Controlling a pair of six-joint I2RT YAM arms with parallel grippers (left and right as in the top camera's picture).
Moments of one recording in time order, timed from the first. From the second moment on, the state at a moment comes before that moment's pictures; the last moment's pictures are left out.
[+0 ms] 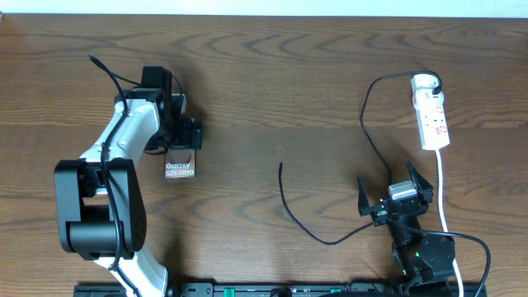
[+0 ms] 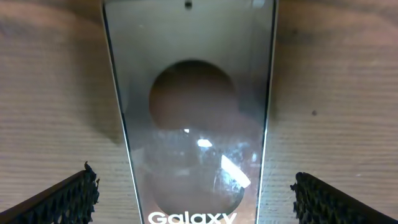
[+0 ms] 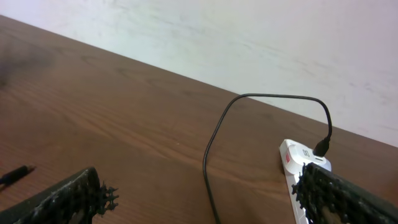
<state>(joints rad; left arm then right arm) 0.00 1.87 1.24 -0.83 0.05 -0.01 0.17 0.01 0.01 -0.07 -0.05 -0.23</state>
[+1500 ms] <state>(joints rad) 0.00 1.87 1.14 -0.75 0.05 -0.01 0.17 0.01 0.01 -0.07 -0.05 -0.23</state>
